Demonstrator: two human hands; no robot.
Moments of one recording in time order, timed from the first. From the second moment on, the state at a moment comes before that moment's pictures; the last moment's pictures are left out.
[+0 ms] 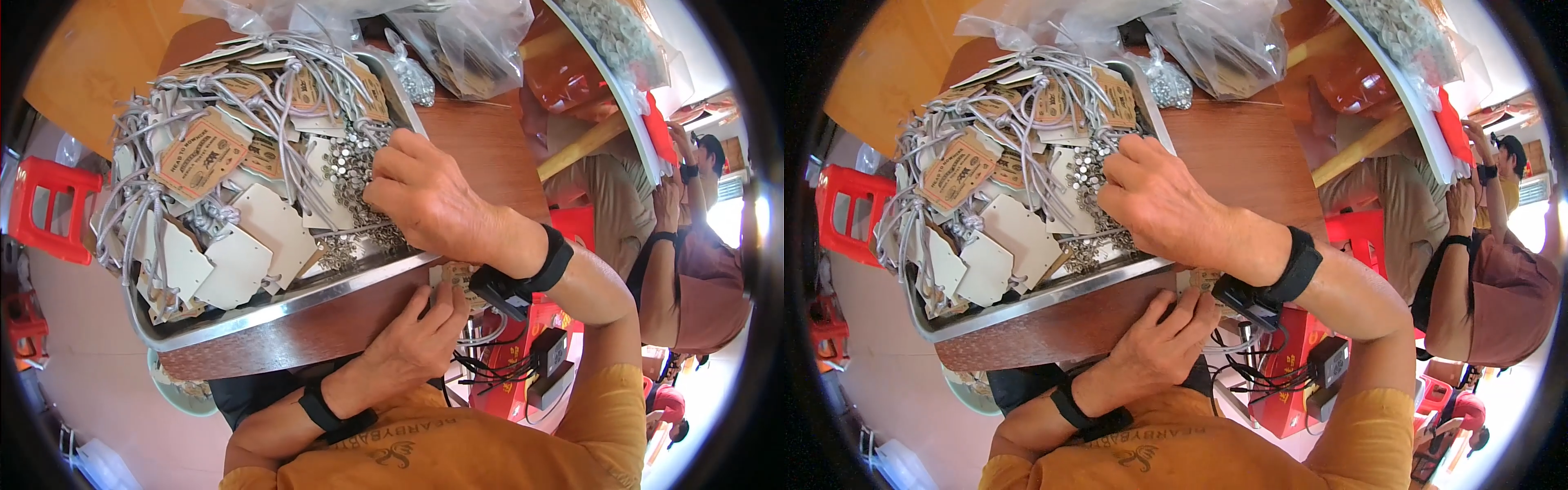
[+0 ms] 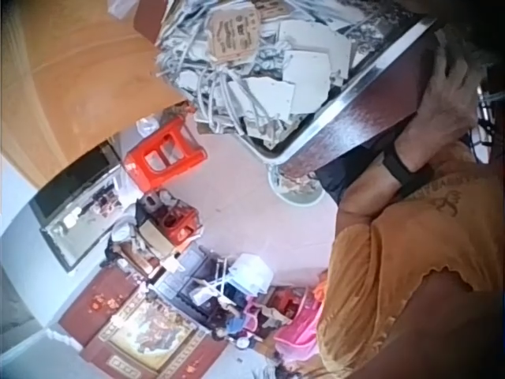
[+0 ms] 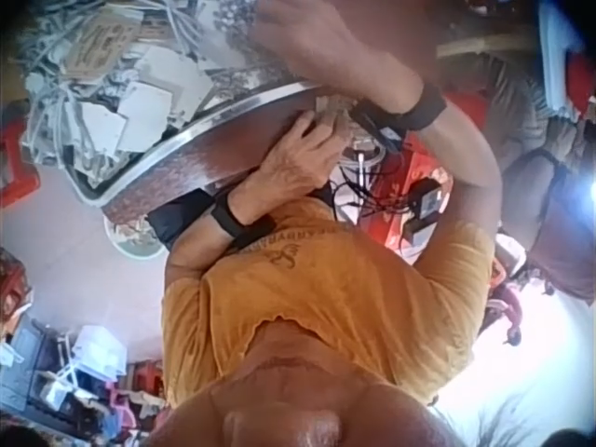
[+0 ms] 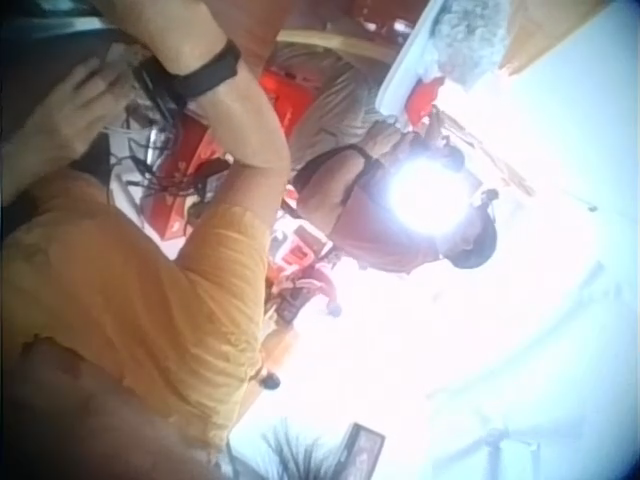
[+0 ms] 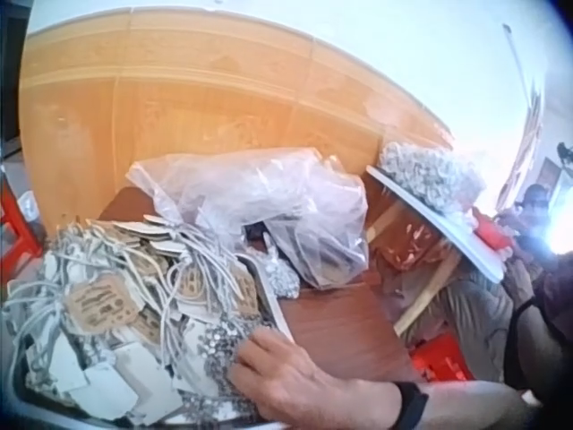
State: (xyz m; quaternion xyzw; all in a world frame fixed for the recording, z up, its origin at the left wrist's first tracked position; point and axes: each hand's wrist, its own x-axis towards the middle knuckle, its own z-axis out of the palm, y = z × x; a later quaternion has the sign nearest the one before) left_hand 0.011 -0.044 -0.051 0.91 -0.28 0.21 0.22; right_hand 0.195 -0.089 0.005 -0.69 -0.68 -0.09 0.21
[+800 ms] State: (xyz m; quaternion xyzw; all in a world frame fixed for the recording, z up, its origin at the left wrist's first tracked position) left_hand 0.008 -0.049 -0.054 0.92 -0.25 0.23 0.22; right_hand 0.126 -0.207 -0.003 -0.77 -0.61 -0.12 0.11
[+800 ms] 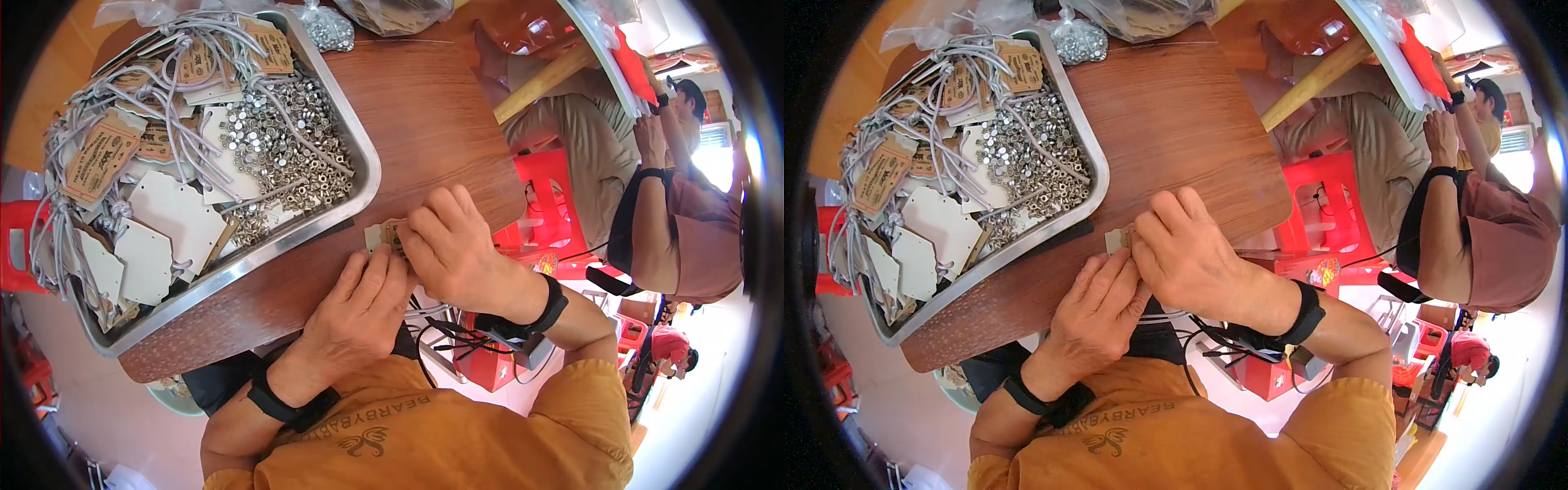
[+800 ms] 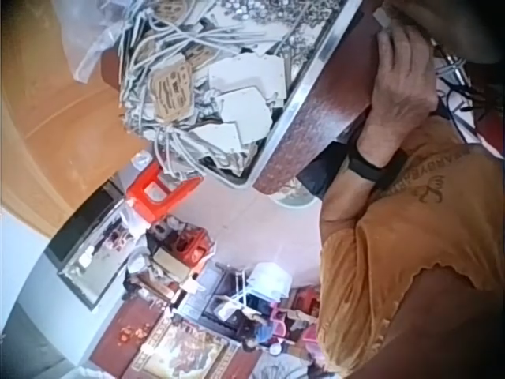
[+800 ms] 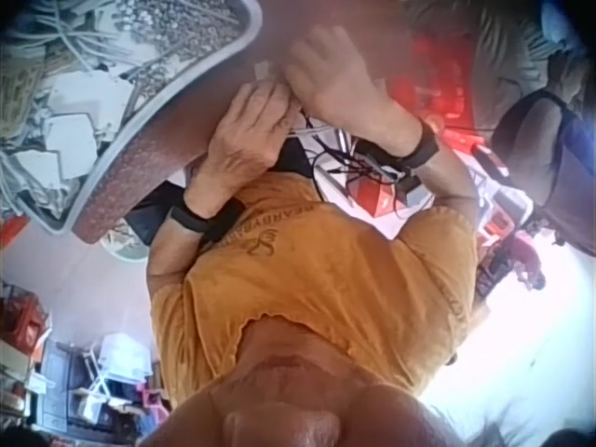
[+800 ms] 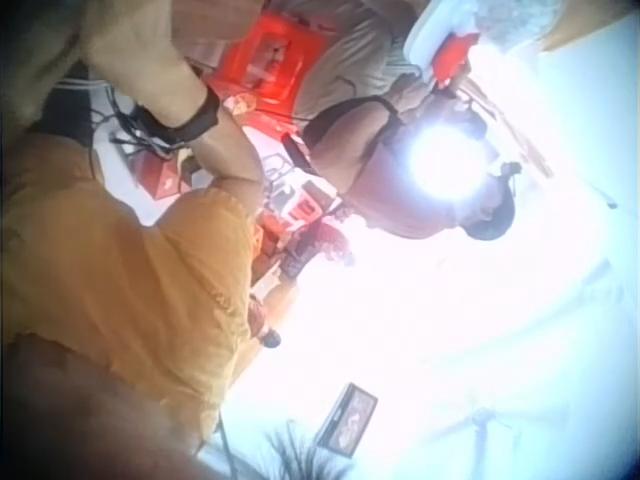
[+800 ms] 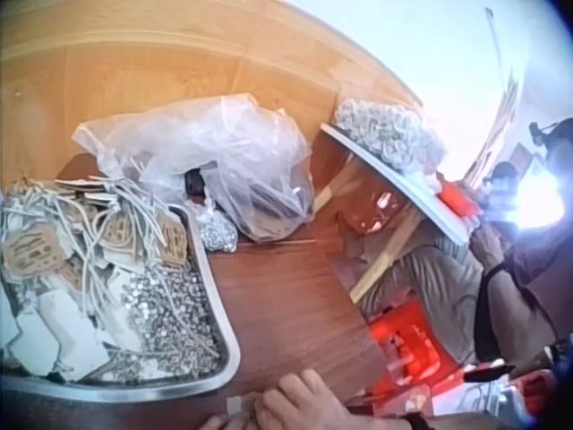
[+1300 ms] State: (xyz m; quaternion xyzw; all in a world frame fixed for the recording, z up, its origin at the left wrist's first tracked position) left_hand 0.009 -0.046 -0.051 0.92 -0.26 0.21 0.21; right_hand 0.123 -0.216 0.000 -0.83 -0.49 -0.06 0.25
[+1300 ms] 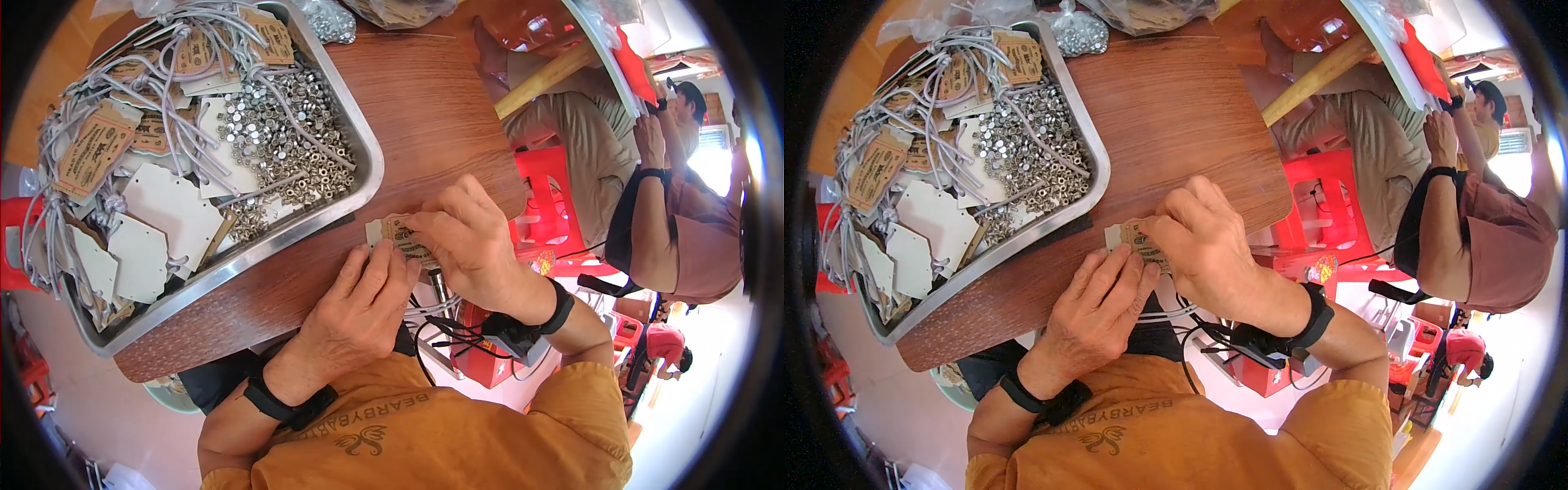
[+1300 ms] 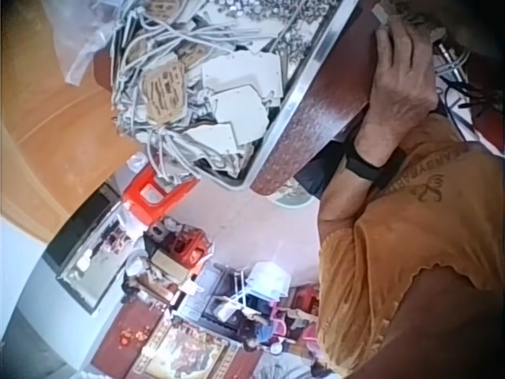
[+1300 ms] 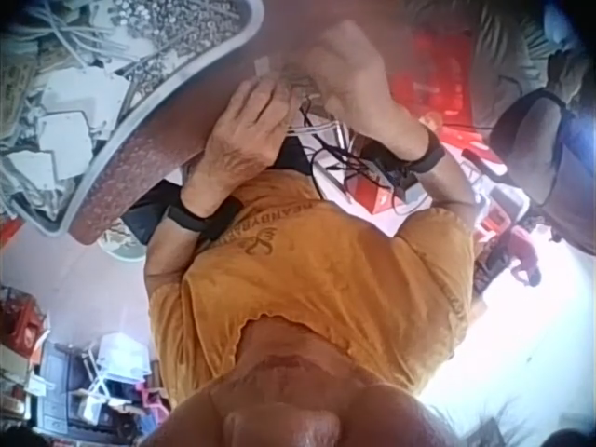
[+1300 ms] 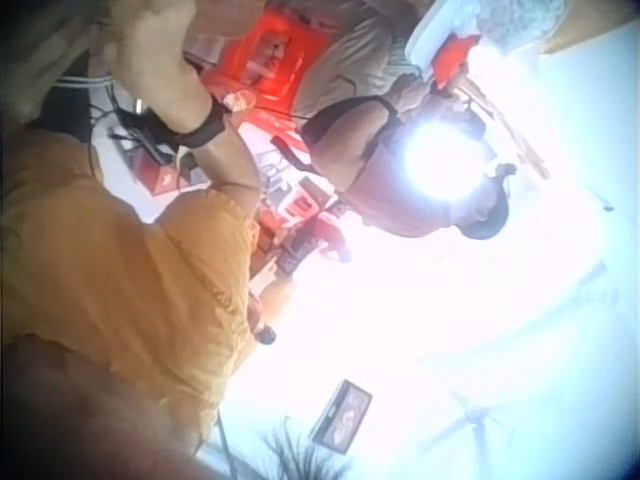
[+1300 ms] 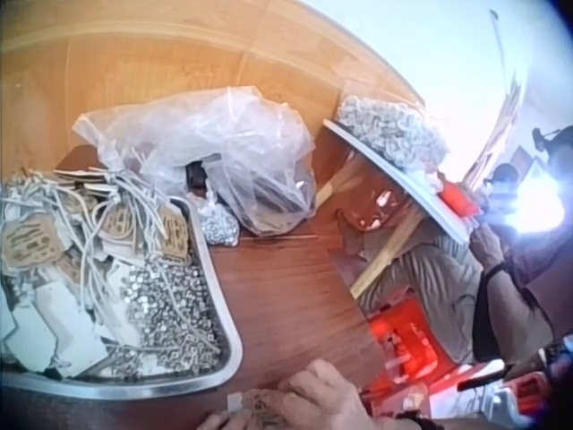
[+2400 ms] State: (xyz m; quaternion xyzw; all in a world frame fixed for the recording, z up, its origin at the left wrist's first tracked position) left_hand 0.007 -0.046 -0.054 0.91 -0.28 0.22 0.20; right_hand 0.132 -0.211 -0.005 -0.83 -0.52 -0.02 0.21
